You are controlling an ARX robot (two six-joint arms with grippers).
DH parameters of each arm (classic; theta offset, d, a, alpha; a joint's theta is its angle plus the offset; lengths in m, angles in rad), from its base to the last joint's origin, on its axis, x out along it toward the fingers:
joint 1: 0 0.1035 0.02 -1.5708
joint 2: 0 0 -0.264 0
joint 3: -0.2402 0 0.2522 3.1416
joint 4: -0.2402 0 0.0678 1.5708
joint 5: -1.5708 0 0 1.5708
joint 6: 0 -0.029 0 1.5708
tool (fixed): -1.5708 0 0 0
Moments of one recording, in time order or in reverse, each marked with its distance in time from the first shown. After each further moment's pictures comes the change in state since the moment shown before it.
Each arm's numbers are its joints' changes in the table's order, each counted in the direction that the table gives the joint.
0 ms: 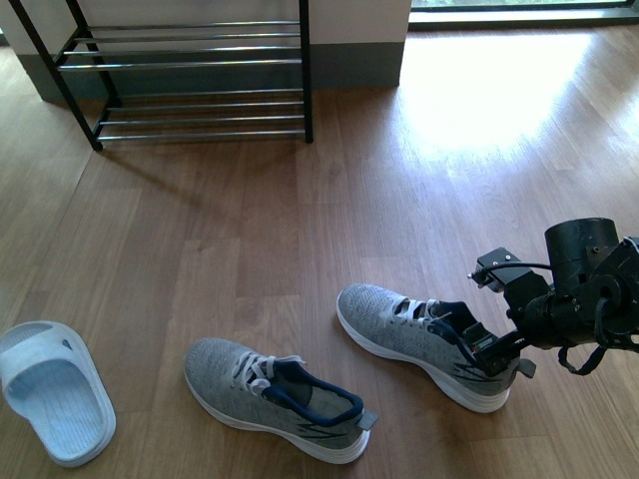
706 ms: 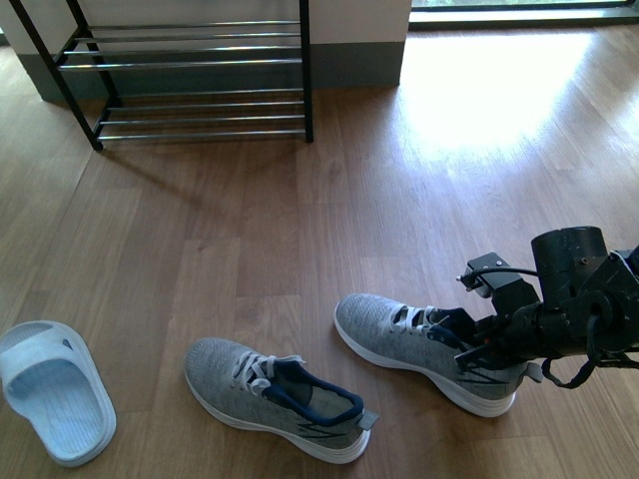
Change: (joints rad) left arm 0.000 0.000 0.000 0.000 0.000 0.000; right arm 0.053 -0.057 0.111 0.098 -0.058 -0.157
